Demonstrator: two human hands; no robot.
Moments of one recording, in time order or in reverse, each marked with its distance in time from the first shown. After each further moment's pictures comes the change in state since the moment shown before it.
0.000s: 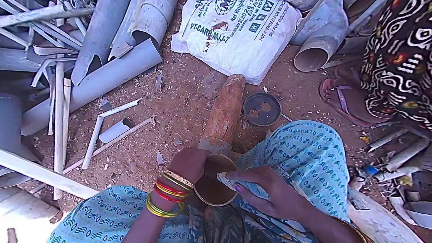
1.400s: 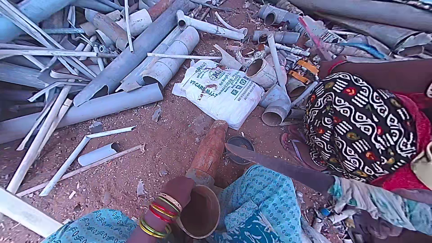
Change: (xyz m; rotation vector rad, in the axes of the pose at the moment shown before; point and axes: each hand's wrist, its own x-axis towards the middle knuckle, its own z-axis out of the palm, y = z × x) left_hand -0.016 0.012 -0.015 0.006 -0.060 -0.001; right_hand -0.034 -0.056 -0.150 0.188 0.985 0.058
